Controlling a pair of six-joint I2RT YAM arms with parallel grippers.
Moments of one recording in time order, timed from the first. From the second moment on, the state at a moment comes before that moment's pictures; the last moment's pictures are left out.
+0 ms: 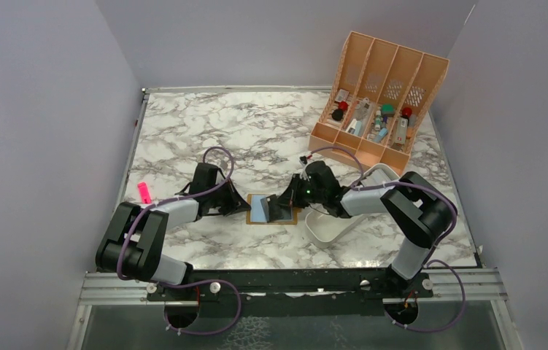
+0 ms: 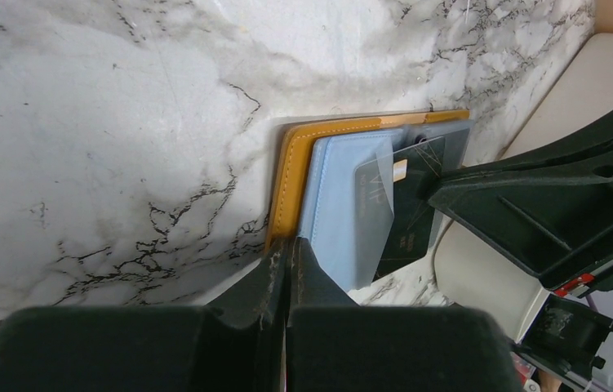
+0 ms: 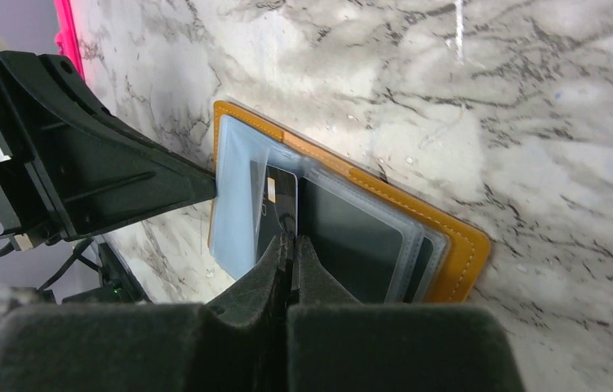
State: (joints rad) left arm -0.29 1.43 0.48 0.08 0.48 -0.74; right arm 0.73 1.76 0.72 0.44 -0.28 0.82
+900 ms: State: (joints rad) left arm -0.31 1.39 0.42 0.14 0.48 -0.76; right arm 0.80 1.75 0.65 0.61 -0.12 0.95
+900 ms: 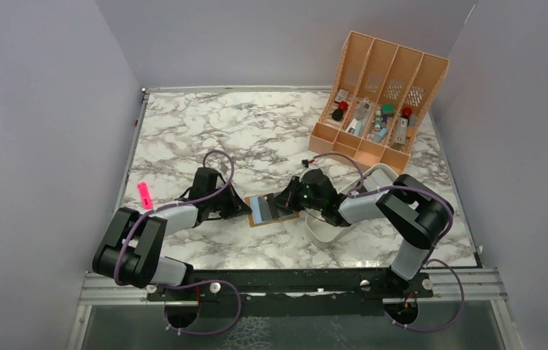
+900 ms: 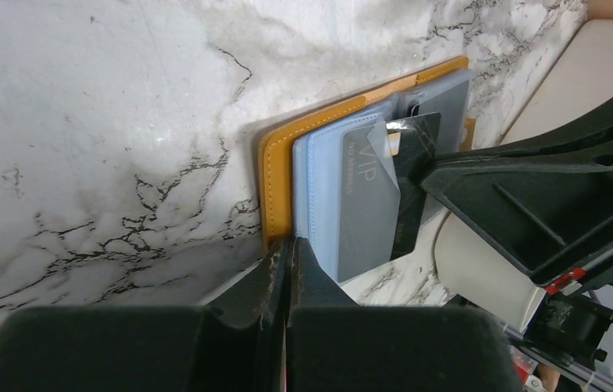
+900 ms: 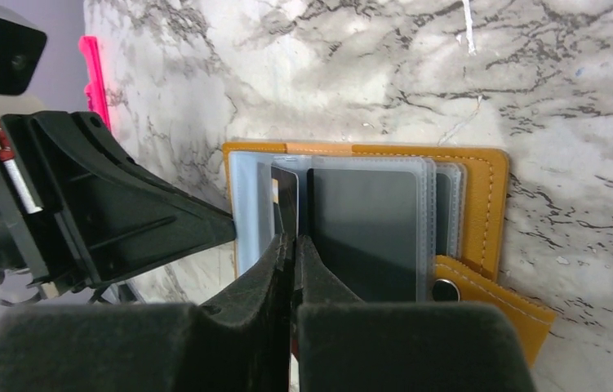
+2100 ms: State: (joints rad) left arm -0.32 1.37 0.41 0.13 0.48 -0.76; right arm 0.88 1.82 0.91 0.29 -0.12 0.79
